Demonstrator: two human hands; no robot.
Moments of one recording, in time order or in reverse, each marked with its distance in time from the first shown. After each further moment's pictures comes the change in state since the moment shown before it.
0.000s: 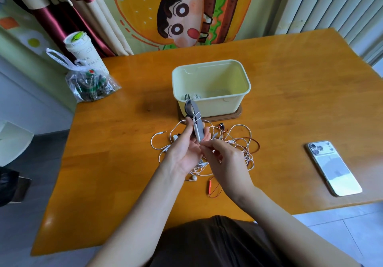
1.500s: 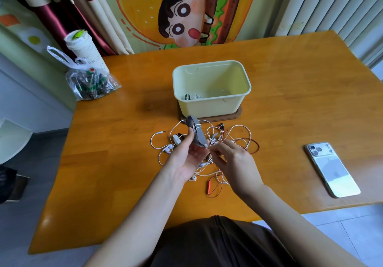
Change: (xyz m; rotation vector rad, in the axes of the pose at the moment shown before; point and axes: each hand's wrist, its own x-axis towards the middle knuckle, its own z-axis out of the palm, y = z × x) left_hand -0.001 -0.013 -0.016 0.161 0.096 0.004; right_hand -0.001 0.026 -0.012 -0.307 -0.074 -0.164
